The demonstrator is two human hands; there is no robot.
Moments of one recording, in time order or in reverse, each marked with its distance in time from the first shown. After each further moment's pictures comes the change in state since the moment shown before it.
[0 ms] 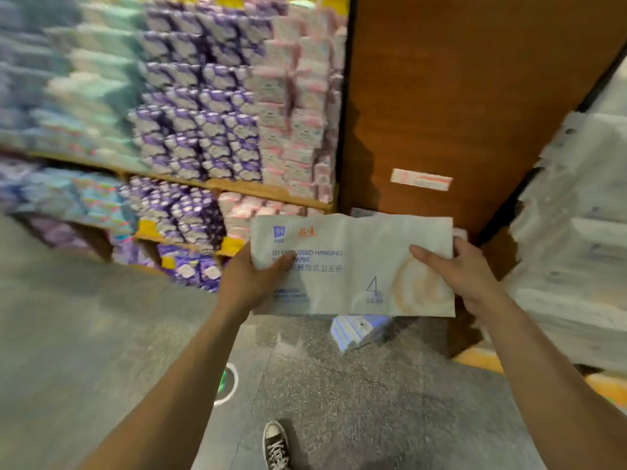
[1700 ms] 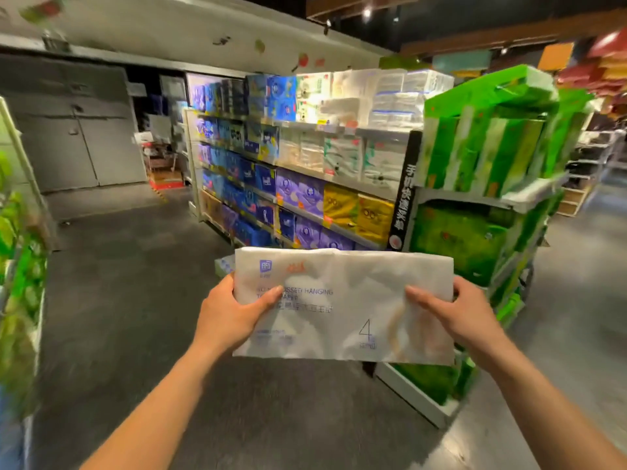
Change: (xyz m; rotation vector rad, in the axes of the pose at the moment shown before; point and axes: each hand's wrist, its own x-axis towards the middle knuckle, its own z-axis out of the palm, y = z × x) left_hand -0.820 -0.462 -1.145 0.165 2.080 -0.733; right_hand -1.140 -0.254 1.293 0.000 -2.082 -0.896
